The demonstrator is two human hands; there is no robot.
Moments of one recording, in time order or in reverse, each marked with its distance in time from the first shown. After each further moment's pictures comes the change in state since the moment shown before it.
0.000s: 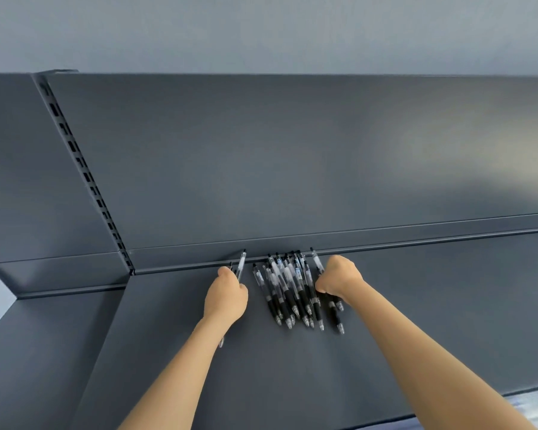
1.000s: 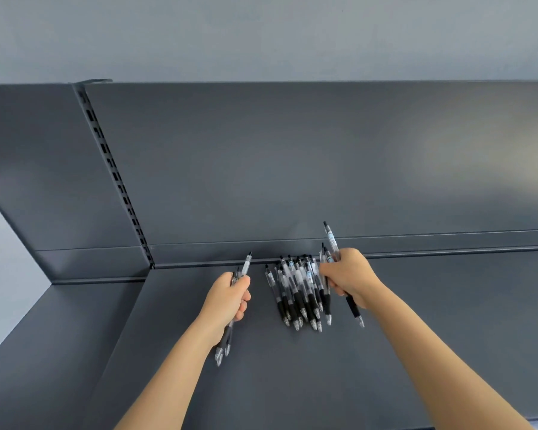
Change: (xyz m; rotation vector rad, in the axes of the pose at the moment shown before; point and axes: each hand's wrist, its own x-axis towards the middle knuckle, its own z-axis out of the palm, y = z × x) left_hand -0.025 -0.011 -0.023 -0.774 -0.115 -0.172; right_hand -0.013 -0.008 -0.016 0.599 -0.024 -0.109
